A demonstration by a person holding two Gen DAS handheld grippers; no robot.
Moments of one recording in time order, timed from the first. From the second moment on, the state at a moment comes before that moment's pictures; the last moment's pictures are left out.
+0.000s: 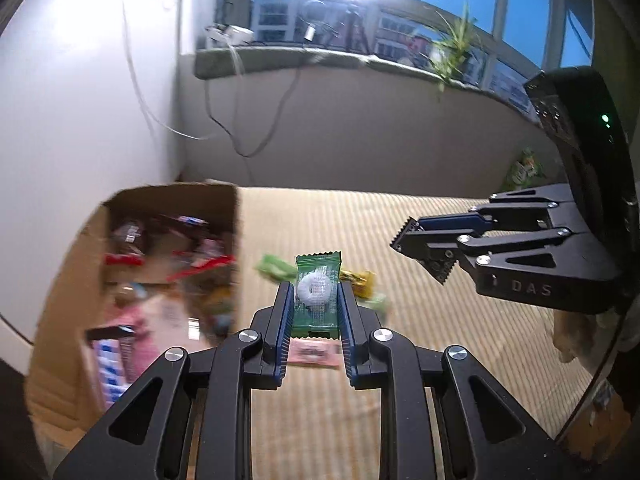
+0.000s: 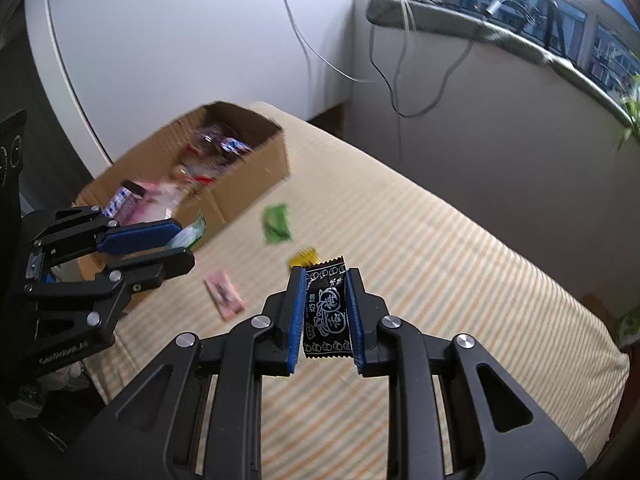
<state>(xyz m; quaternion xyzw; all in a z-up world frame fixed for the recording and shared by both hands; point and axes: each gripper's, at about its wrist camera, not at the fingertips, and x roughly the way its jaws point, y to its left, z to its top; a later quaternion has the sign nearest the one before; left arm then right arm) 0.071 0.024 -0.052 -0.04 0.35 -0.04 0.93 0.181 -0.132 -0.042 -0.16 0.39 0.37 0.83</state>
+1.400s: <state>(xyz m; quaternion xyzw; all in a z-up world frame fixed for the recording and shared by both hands) 0.058 0.102 -0.037 -0.09 0.32 0.03 0.94 0.209 -0.095 -0.068 -0.17 0.42 0.36 0.82</state>
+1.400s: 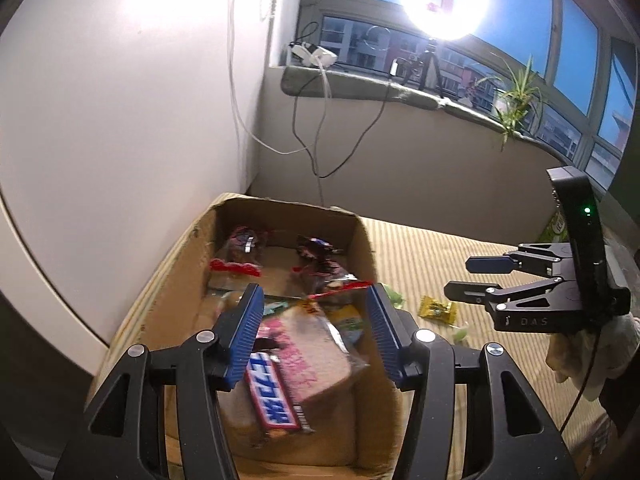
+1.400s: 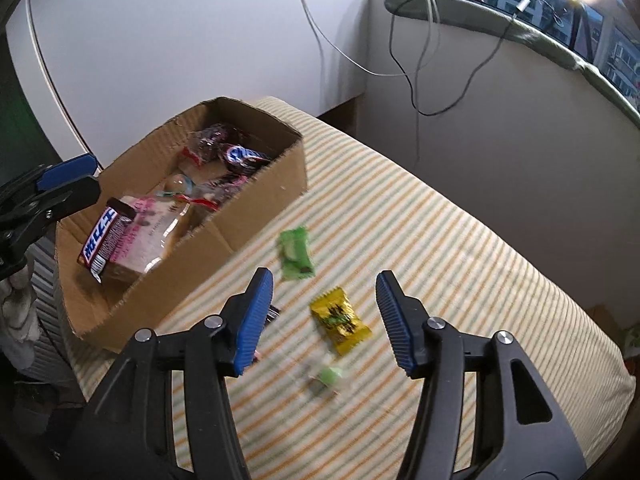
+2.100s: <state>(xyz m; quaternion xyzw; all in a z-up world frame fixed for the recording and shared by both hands) 0.074 -0.010 -0.071 -0.05 0.38 -0.08 0.92 0.231 -0.105 -0.112 -0.21 0.45 0.40 0.77</state>
